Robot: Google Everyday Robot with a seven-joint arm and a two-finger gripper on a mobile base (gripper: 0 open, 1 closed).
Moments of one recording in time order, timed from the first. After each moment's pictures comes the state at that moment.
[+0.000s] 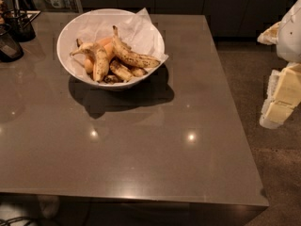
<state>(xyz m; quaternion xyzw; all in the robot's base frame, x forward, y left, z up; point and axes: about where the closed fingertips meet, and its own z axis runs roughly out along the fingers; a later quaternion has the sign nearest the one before) 0.438 -0.217 0.976 -0.60 0.78 -0.03 0.16</state>
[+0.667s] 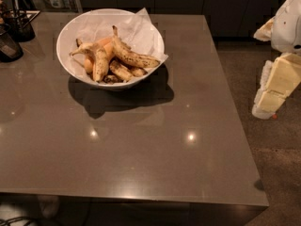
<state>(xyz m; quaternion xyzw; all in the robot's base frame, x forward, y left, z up) 0.450 -0.214 0.981 -0.59 0.79 -0.02 0.16</state>
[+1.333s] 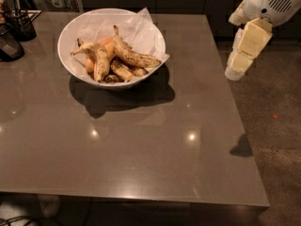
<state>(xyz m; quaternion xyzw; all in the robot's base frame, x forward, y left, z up) 0.523 -0.180 0.992 -0.59 0.79 0.06 0.17</state>
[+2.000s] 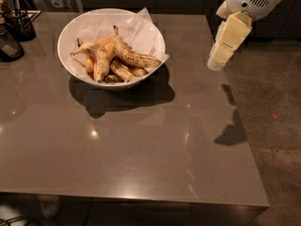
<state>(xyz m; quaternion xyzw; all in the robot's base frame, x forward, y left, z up) 0.553 -0.154 0.995 -0.58 0.78 0.06 0.20</state>
